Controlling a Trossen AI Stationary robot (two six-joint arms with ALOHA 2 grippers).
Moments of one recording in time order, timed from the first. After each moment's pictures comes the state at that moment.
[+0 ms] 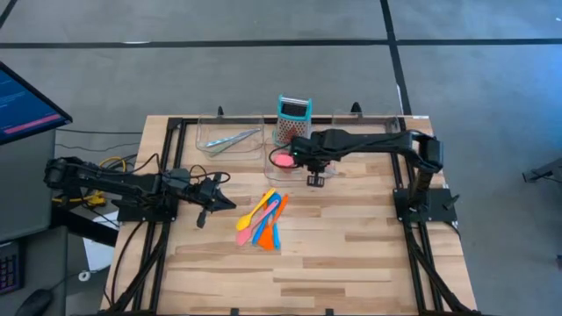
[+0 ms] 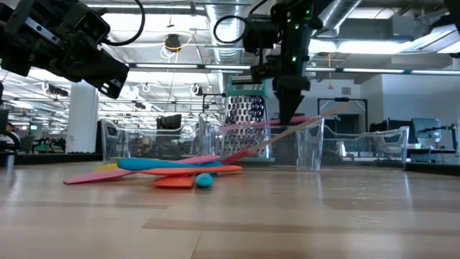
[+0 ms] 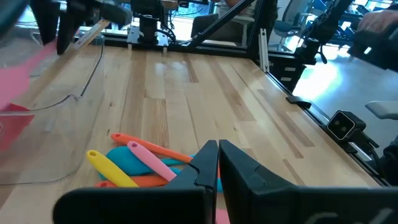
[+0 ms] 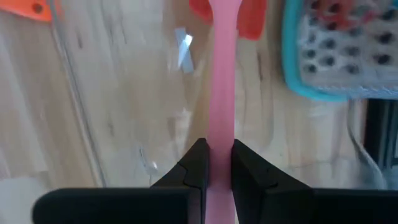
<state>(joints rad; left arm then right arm) -0.03 0.72 0.12 0.38 0.18 -0.11 -0.22 1.85 1.45 -0.98 0.24 -0.16</state>
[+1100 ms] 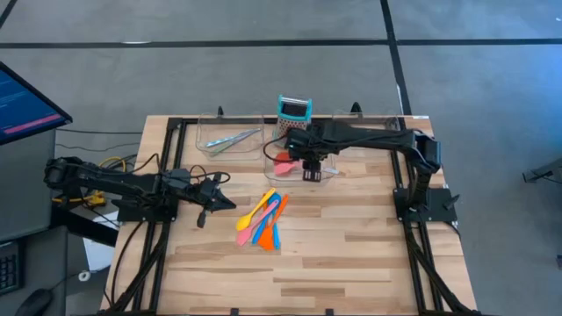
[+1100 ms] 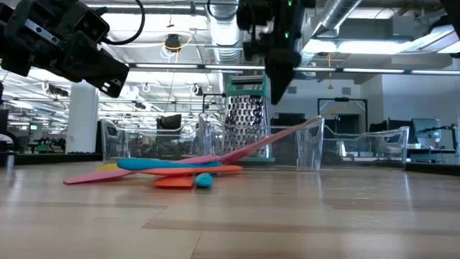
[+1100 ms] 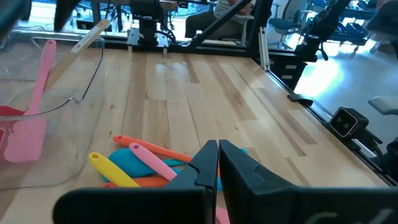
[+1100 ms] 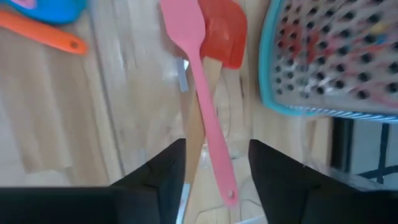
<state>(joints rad) -0.03 0.72 0.12 0.38 0.18 -0.08 -0.20 1.87 1.68 -1.16 0.24 -0.17</state>
